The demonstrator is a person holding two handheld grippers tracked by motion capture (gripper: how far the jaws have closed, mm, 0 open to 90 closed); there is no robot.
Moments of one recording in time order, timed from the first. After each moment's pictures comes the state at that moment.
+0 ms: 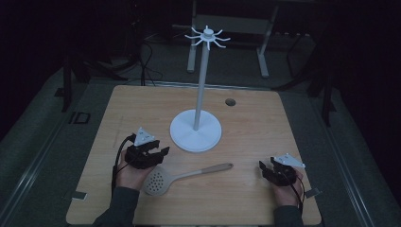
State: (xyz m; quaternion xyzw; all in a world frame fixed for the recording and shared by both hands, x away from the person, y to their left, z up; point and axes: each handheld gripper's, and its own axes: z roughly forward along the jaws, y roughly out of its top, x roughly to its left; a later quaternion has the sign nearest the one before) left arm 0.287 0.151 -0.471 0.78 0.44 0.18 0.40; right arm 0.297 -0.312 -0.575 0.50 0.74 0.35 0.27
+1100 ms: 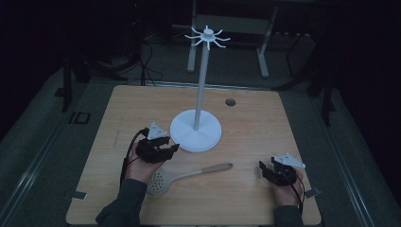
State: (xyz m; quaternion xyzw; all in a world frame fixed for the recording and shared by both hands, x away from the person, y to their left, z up) left arm 0.305 0.124 -0.464 0.81 0.41 0.17 0.39; right arm 0.297 -0.312 -0.574 0.50 0.74 0.35 0.27
